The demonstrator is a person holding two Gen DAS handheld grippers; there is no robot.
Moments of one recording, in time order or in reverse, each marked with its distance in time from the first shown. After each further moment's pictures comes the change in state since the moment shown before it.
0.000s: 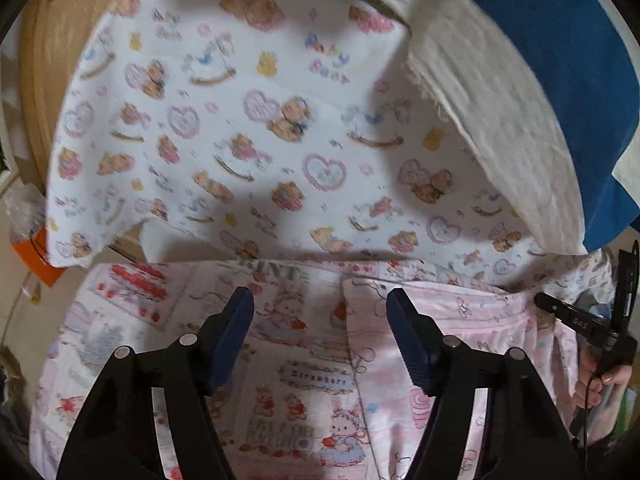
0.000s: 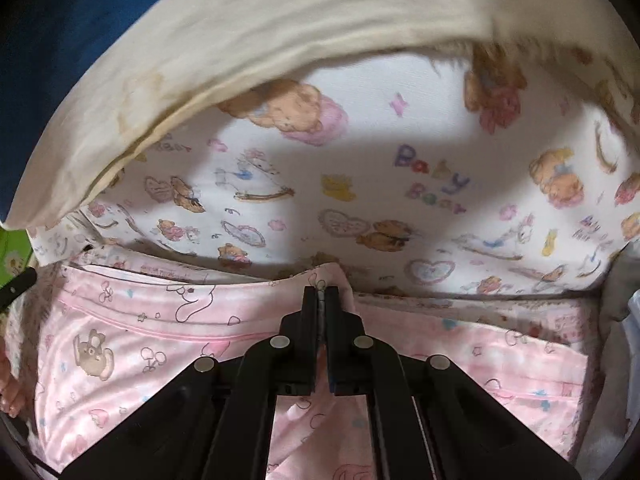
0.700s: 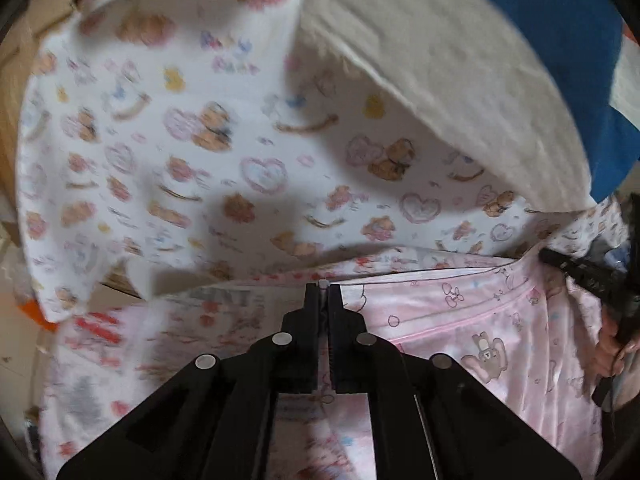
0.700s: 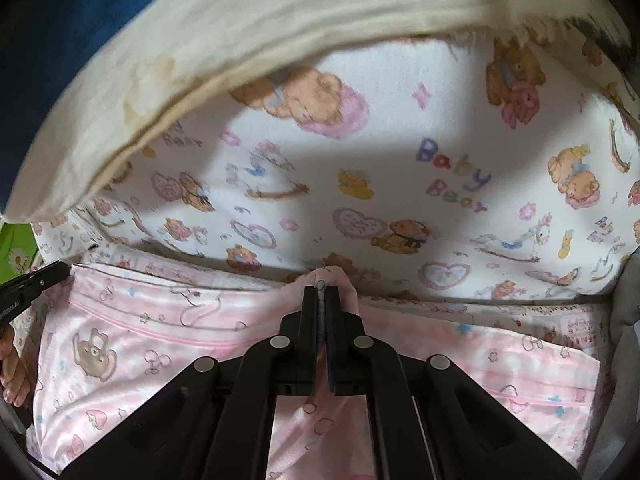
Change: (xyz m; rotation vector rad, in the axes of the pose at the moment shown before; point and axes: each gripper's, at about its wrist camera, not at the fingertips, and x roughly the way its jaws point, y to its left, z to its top) left arm 0.010 -0.034 -0.002 0.212 -0.012 0.060; right arm 0.005 0.019 -0.006 -0.036 -0.105 0.047
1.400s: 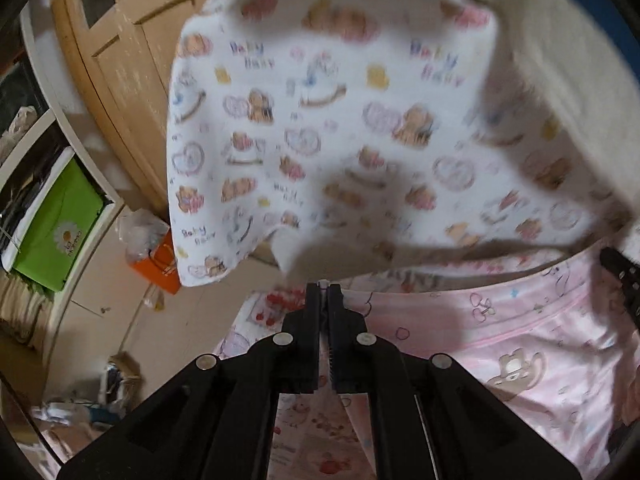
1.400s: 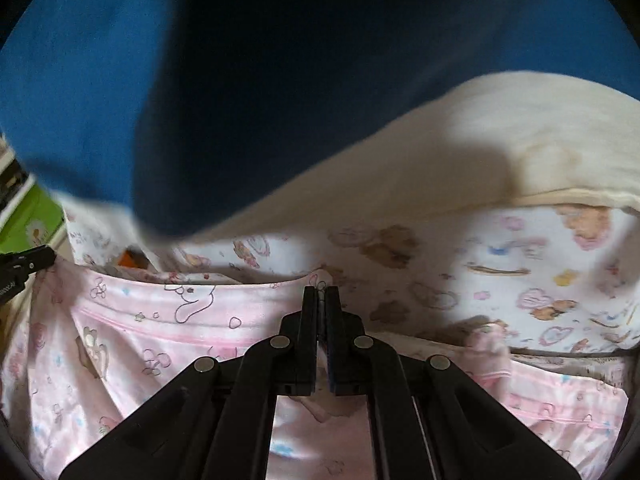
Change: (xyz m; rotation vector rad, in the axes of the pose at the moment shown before) left arm -0.023 0.061 0.014 -0.077 0.140 0.445; right arm 0.016 0.110 0.020 -0.151 -0.013 0.018
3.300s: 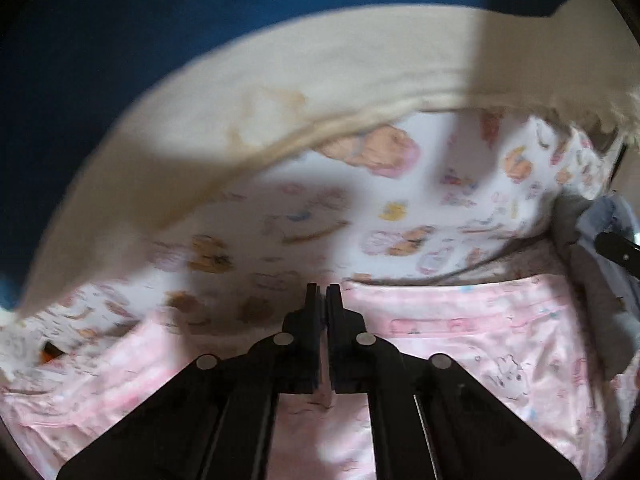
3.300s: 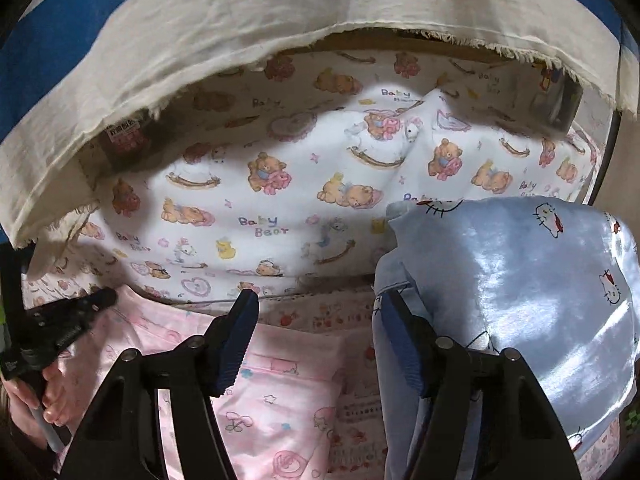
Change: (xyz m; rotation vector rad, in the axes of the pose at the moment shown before) left arm -0.063 -0.287 -0.002 0.351 -0.193 -0.465; right arm -0.144 -0.306 -0.110 0.409 -0.097 -0.213
